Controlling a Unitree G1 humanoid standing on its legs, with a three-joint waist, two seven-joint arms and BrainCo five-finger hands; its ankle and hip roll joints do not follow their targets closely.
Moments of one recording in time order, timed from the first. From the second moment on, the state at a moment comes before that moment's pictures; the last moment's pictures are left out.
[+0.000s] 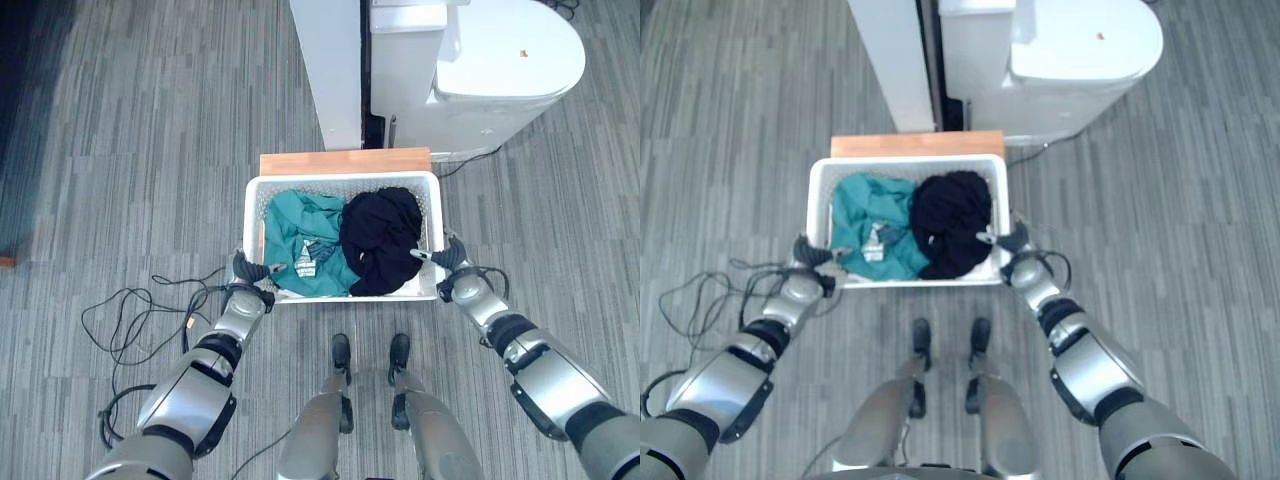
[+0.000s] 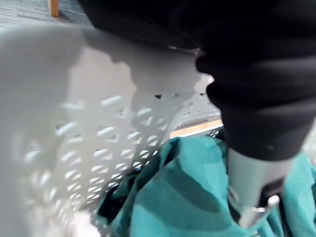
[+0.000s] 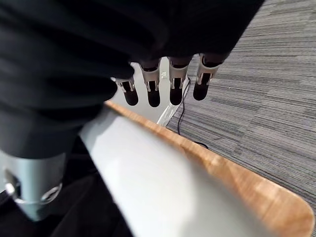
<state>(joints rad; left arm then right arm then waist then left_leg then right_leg) -0.68 0.40 -0.45 1.13 -0.26 -0.13 0.33 -0.80 -0.31 0.56 1.09 0.13 -0.04 -0.37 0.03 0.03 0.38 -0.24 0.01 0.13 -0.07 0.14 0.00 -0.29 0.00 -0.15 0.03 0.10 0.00</state>
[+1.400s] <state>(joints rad) -0.31 0.37 -0.35 0.75 -0.21 -0.08 0.30 -0.38 -0.37 0.41 0.73 -0.11 0.03 -0.36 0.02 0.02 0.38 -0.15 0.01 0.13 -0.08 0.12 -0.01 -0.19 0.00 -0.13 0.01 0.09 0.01</state>
